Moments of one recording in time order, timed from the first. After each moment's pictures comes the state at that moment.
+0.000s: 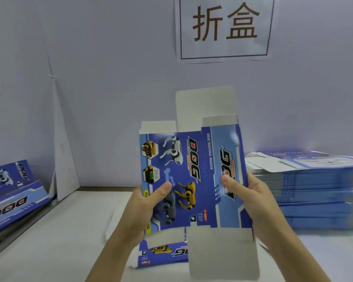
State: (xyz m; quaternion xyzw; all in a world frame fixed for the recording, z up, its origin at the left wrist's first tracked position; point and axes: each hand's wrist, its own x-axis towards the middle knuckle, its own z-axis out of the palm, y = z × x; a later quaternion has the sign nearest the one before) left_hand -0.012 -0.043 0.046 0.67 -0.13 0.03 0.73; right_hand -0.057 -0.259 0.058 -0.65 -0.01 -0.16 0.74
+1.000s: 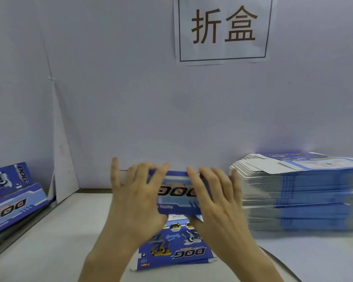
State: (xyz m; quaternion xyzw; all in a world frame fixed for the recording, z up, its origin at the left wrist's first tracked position) left_hand -0.031 -0.034 0.073 0.85 -0.22 0.48 0.03; right_hand -0.056 -0.209 0.038 -0.87 -0.11 -0.49 0.01
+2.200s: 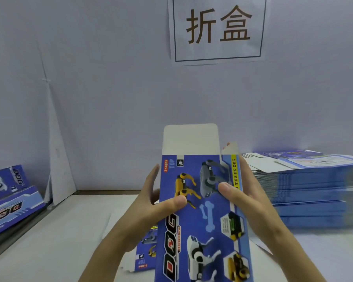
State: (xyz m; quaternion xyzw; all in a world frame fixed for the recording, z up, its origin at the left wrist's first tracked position) left_hand -0.029 -0.043 0.065 0.66 -0.24 -0.12 0.70; right_hand -0.075 -0.257 0.067 -0.72 -0.20 -0.25 0.61
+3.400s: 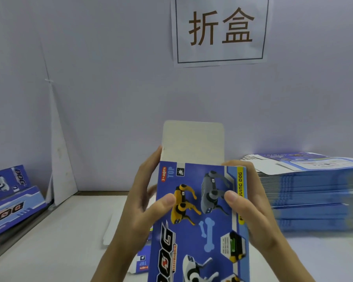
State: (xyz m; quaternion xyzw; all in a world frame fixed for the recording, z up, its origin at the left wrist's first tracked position) left_hand -0.044 -0.042 0.067 0.61 -0.37 0.11 0.69; right_hand -0.079 -0.243 0.065 -0.64 -0.29 -0.28 0.65
